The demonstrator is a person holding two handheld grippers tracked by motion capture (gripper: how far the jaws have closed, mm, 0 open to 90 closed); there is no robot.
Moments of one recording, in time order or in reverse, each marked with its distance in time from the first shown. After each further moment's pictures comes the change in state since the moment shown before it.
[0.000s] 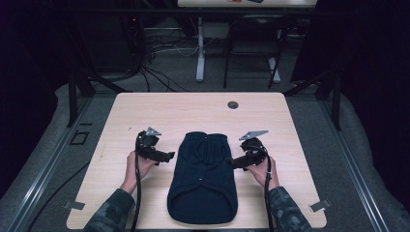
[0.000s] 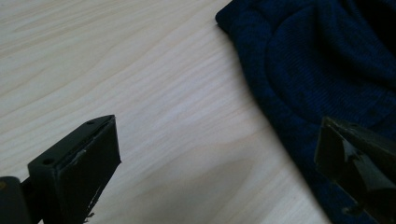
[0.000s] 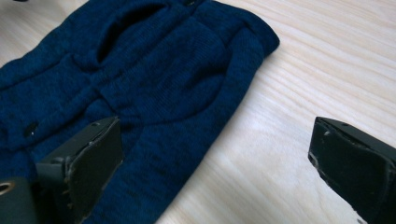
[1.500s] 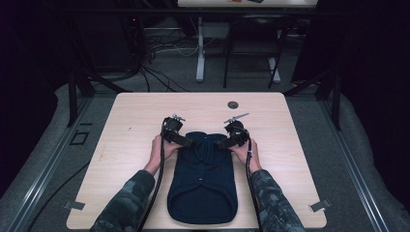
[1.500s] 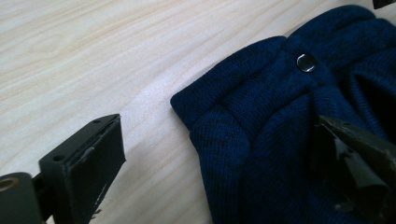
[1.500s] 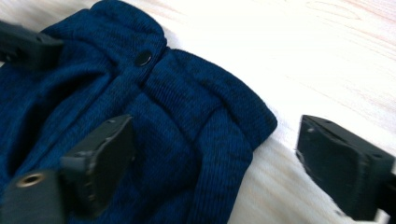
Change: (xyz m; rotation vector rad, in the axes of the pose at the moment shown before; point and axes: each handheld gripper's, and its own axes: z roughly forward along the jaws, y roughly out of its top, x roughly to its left) left arm -0.013 0.061 0.072 0.085 -0.075 -0.014; right arm -0.023 0.053 0.073 0.070 0.009 0.080
